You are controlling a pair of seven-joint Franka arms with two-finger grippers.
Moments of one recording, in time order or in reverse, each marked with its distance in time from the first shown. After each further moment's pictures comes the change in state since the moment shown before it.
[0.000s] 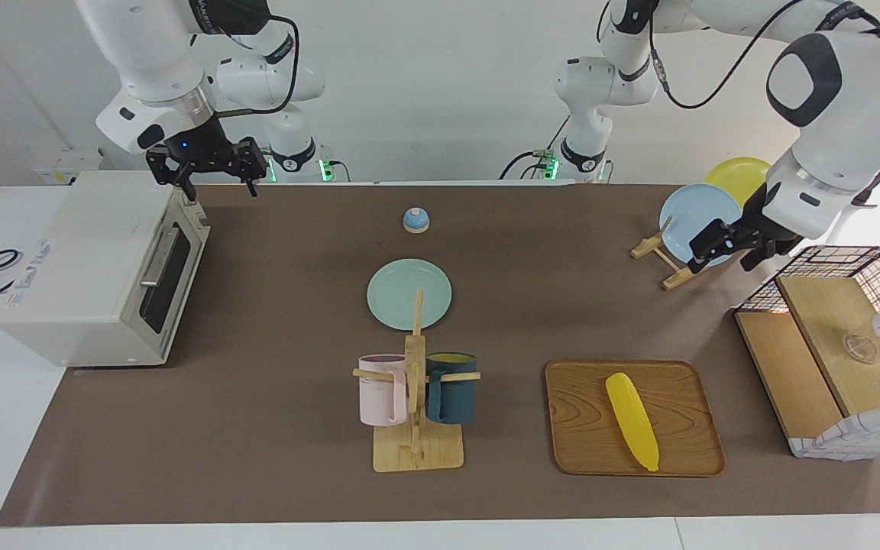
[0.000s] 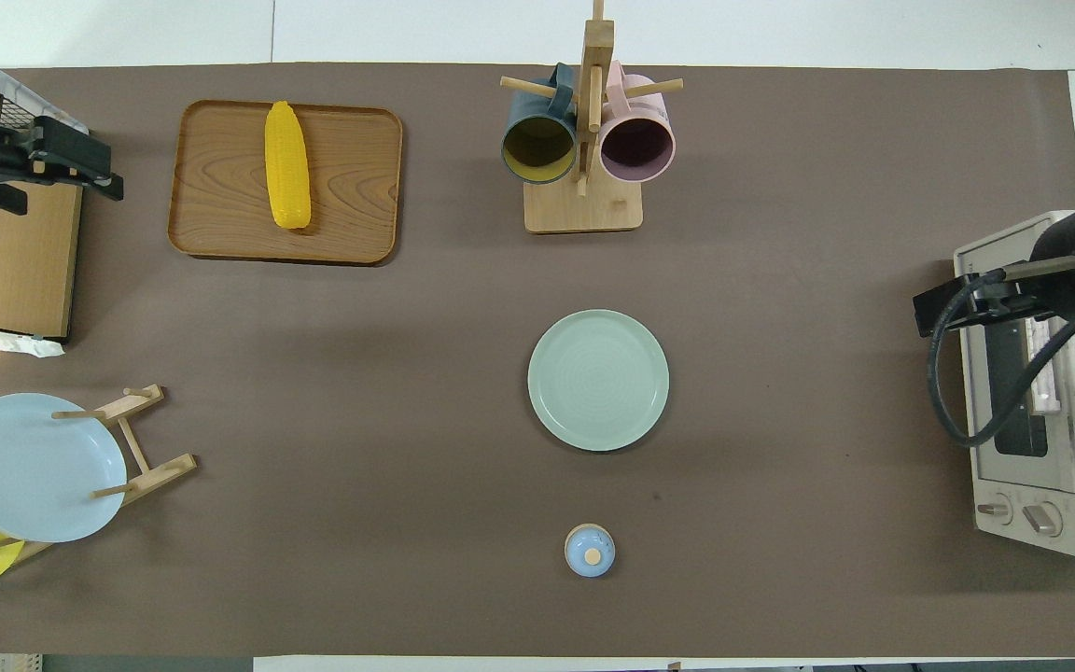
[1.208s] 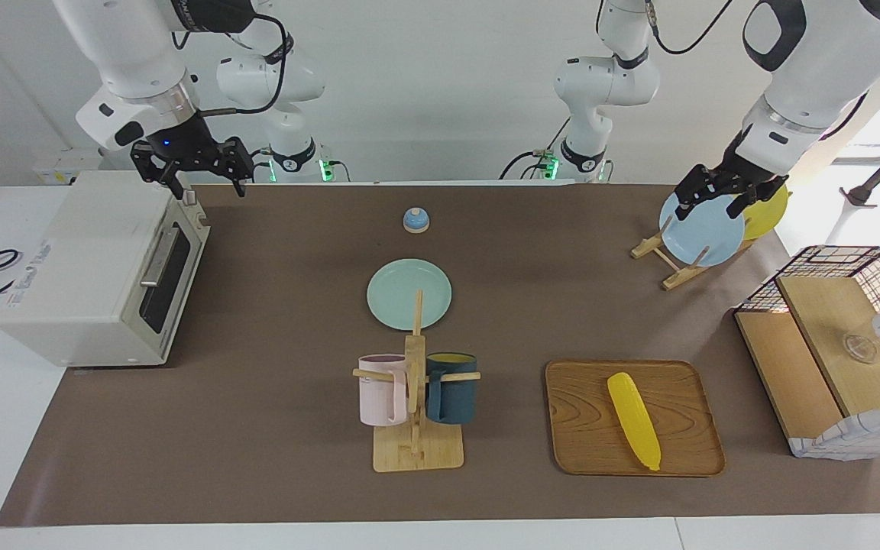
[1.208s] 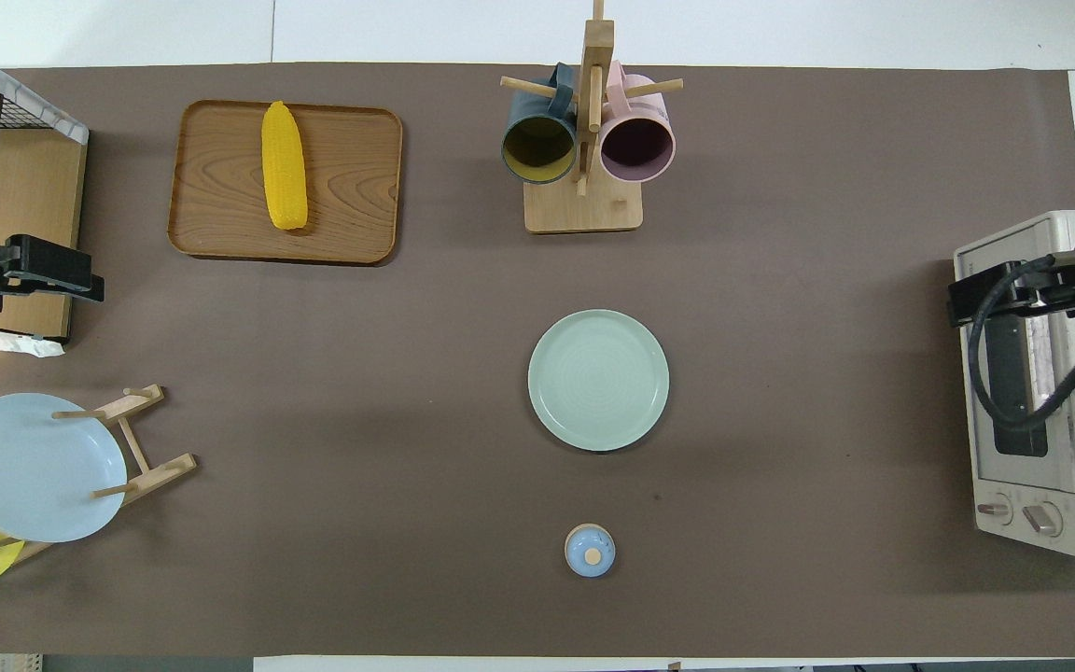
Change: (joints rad) left arm -0.015 -0.266 -0.016 -0.348 0.057 0.083 0.002; right arm -0.046 -0.004 -0.006 0.019 0.007 0.000 0.006
